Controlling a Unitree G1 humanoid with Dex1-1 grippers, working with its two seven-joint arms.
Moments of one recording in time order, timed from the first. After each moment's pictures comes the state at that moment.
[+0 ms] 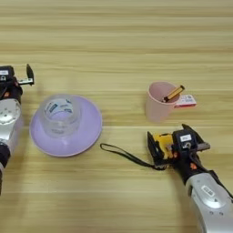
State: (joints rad) left arm -0.65 0.13 0.15 0.99 0.00 -0.44 0.23; right arm 0.28 -0.26 -0.12 -0.34 0.09 0.18 0.26
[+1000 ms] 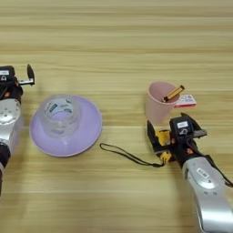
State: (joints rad) left arm -0.65 0.13 0.15 0.99 0.00 -0.44 0.23; right arm 0.15 -0.27 -0.11 -0.21 0.06 0.19 0.25
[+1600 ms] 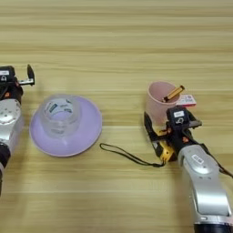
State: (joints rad) left arm -0.65 0.13 0.15 0.99 0.00 -0.44 0.22; right arm 0.02 -0.27 -0.11 -0.11 0.08 0.23 0.25
